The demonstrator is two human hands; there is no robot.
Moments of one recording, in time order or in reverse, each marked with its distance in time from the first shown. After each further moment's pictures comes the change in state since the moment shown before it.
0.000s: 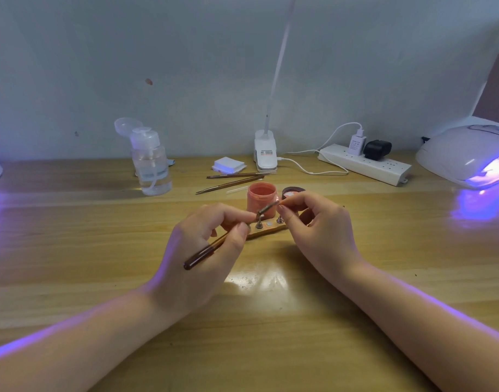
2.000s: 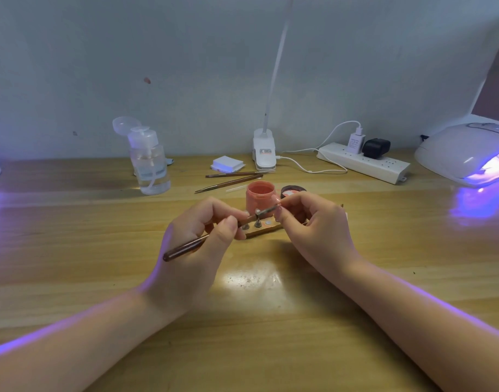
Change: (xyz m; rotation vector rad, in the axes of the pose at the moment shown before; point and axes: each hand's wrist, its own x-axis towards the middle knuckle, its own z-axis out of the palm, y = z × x) left_hand 0.000 -0.004 0.001 -0.263 0.011 -0.045; right_hand 0.000 -0.001 0.001 0.052 -0.035 0.038
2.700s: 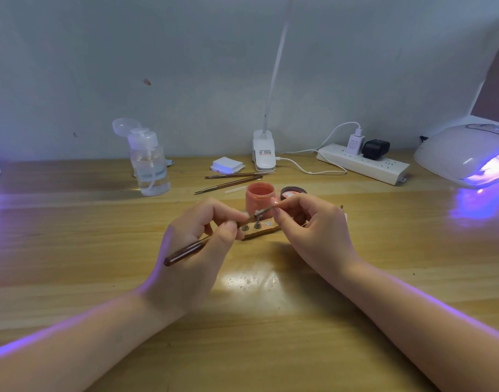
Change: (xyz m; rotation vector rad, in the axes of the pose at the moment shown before) left_hand 0.000 0.001 -0.001 0.089 0.004 0.018; right_hand -0.001 0.000 0.000 0.015 -0.001 0.007
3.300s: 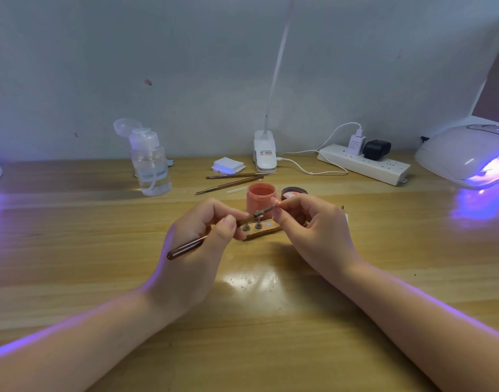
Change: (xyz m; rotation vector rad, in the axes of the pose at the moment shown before) left_hand 0.001 0.000 0.002 -0.065 0.004 -0.056; right_hand -0.001 0.000 -0.002 0.041 -0.038 -0.007
